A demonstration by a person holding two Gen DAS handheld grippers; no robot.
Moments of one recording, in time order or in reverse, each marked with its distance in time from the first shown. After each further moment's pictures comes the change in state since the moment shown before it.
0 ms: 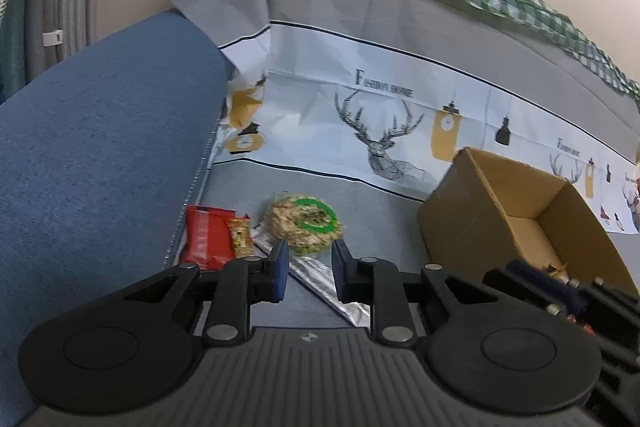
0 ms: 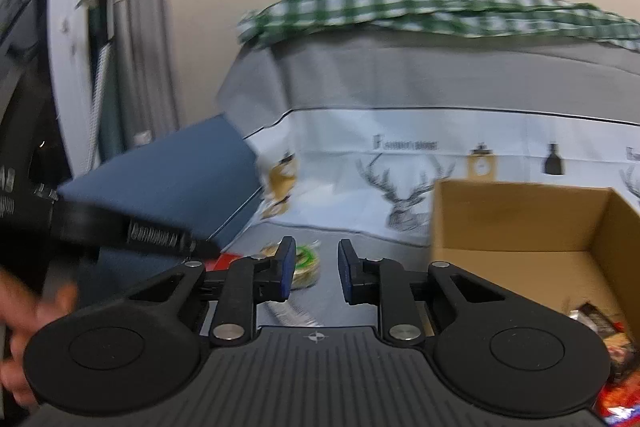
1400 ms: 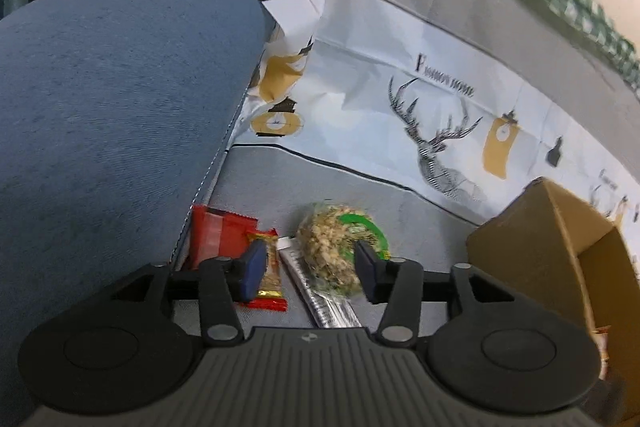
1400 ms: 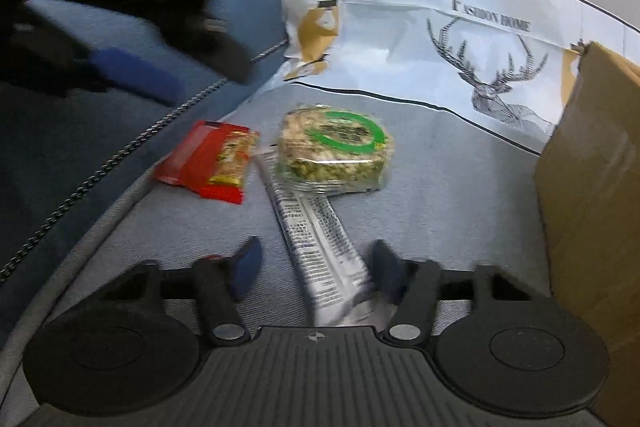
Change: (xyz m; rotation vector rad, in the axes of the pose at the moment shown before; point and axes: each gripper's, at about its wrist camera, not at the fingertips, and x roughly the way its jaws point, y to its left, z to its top) left arm 0.094 0.032 0.029 -0.121 0.105 0.051; right arm 0.163 0.045 -0.059 -0.076 0.285 0.049
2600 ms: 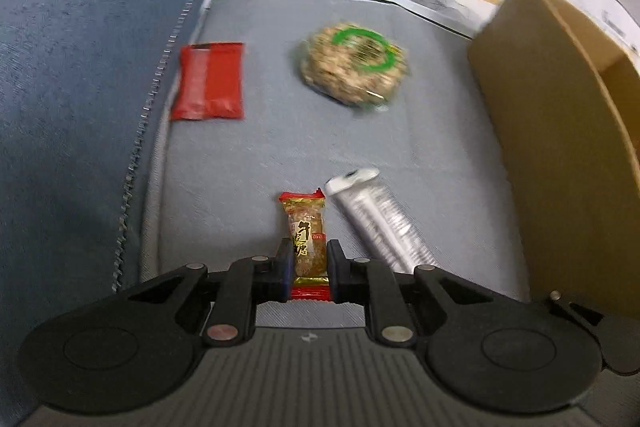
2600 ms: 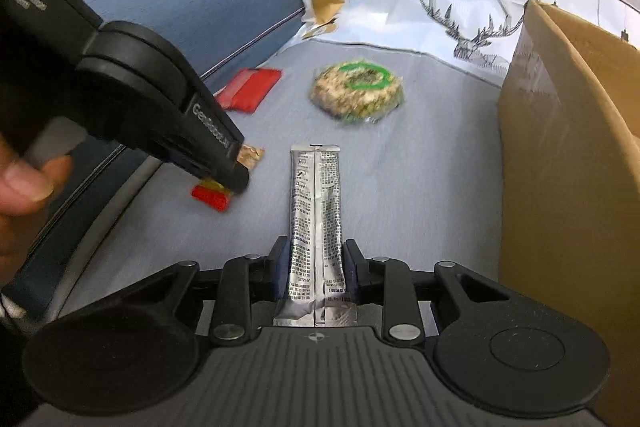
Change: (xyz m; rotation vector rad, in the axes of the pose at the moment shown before) left arm -0.017 -0.017 -0.077 0.227 0.359 0.026; right arm -0.100 0.002 -0.046 0.039 0.130 0.046
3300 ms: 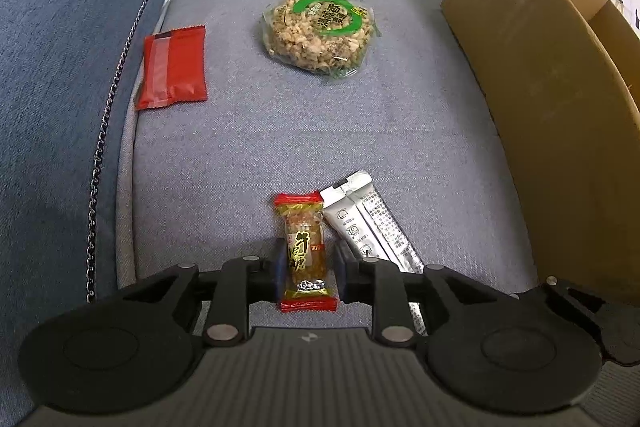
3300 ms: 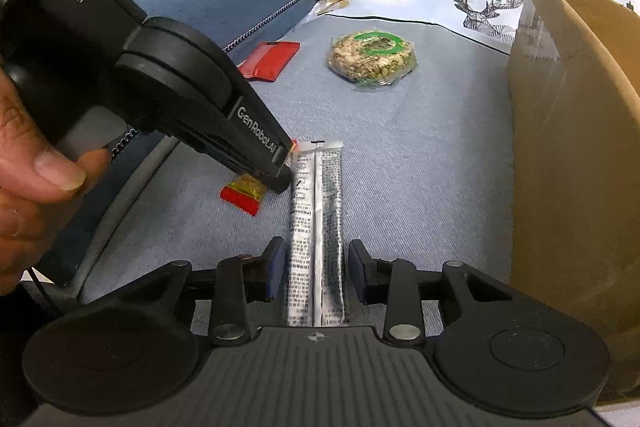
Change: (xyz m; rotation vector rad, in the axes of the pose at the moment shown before) left arm 0.014 -0.016 -0.001 0.094 0.048 0.016; right arm -0.001 0.001 -0.017 0.024 0.029 0.039
